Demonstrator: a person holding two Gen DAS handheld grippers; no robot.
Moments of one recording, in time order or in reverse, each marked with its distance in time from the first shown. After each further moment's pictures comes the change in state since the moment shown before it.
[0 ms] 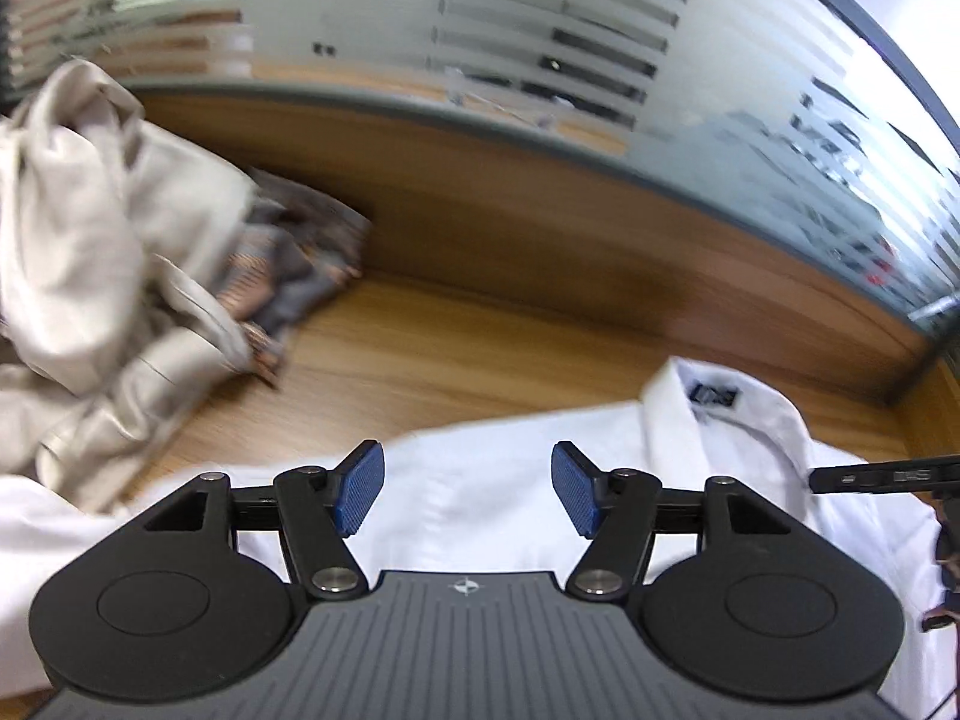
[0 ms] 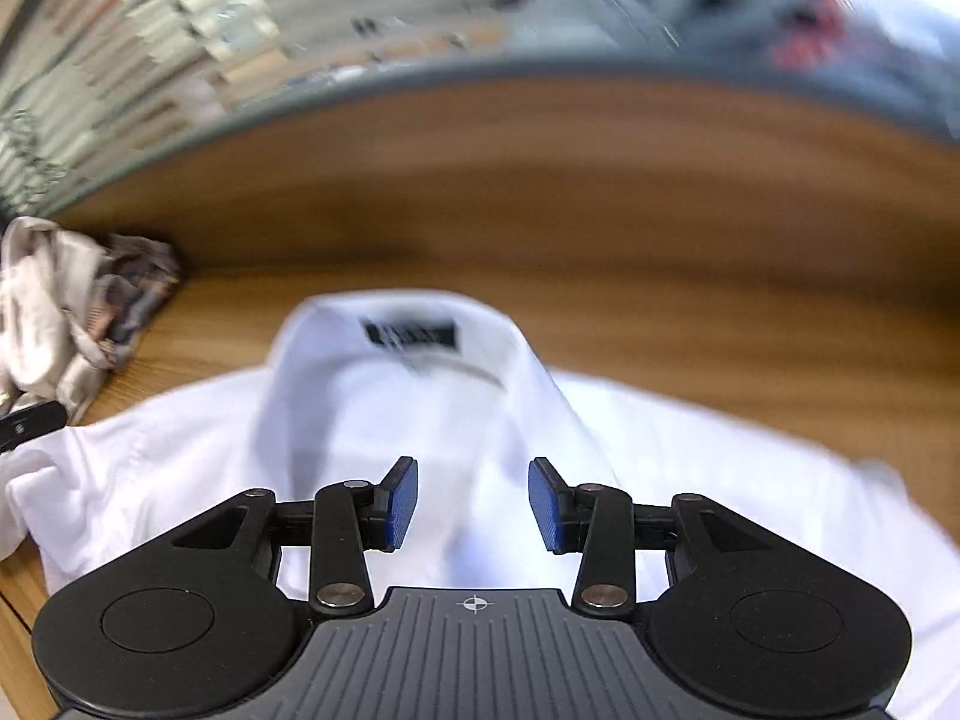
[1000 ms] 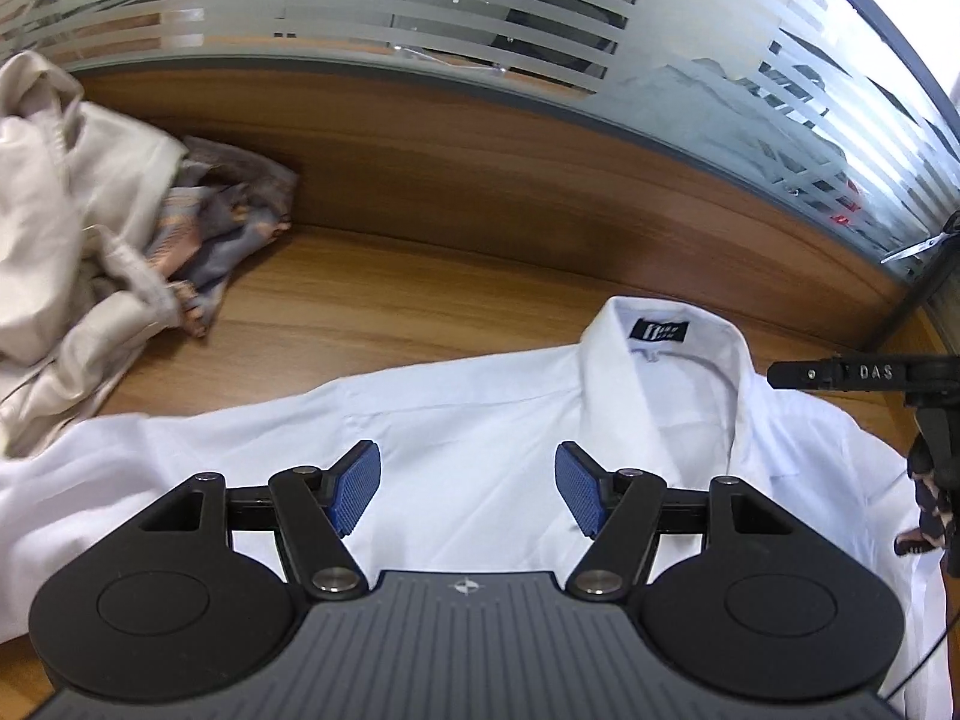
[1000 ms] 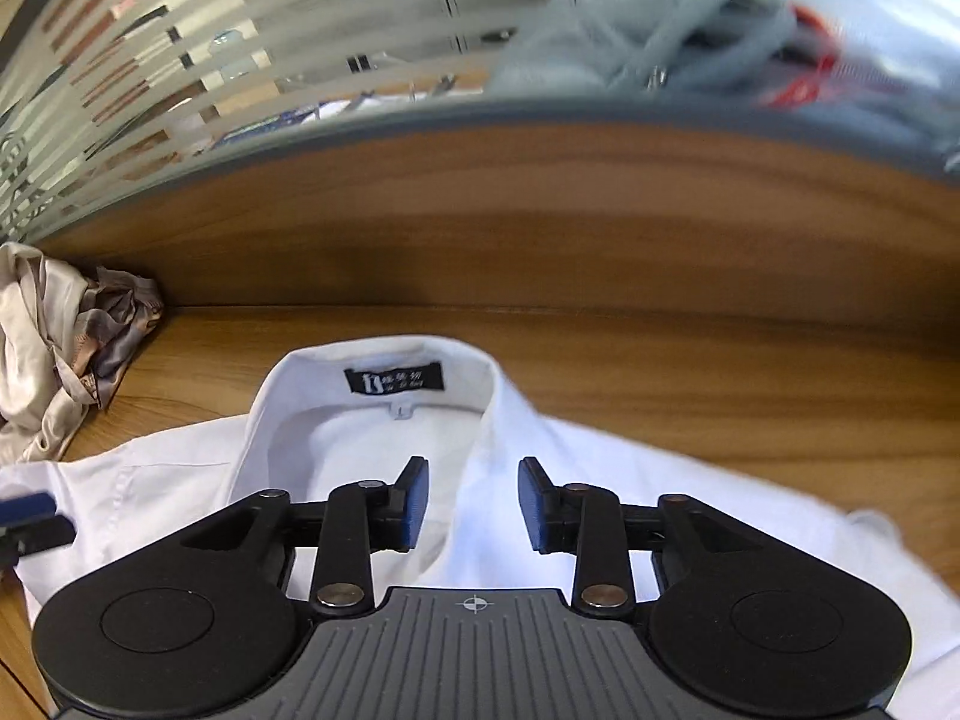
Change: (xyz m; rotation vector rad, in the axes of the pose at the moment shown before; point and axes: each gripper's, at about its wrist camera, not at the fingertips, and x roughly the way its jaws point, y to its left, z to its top) left arm 0.012 -0.041 -0.011 0.038 0.061 -0.029; right arm -0.011 0.002 0.007 -0.048 -0.111 -0.024
